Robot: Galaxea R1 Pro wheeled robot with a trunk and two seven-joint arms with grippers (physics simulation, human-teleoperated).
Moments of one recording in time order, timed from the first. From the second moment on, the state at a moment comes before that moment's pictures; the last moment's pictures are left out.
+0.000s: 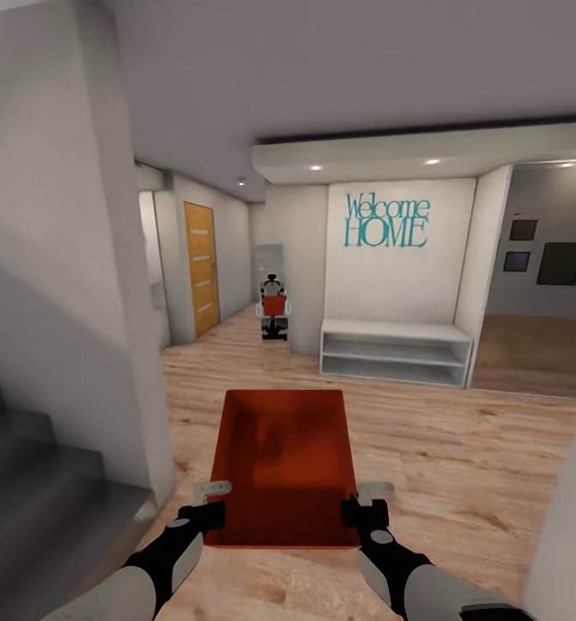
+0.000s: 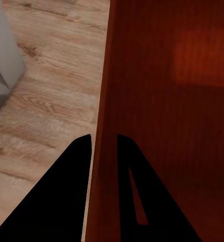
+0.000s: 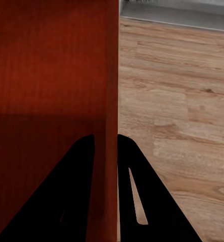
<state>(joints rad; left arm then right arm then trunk) -0.64 -0.09 0.01 -0.24 0.08 0.01 0.09 -0.69 0.14 0.00 -0.07 0.09 -0.28 -0.21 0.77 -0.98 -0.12</state>
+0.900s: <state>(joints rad) -0.64 -0.09 0.01 -0.24 0.08 0.01 0.09 -0.69 0.14 0.00 -0.07 0.09 -0.28 -0.21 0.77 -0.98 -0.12</state>
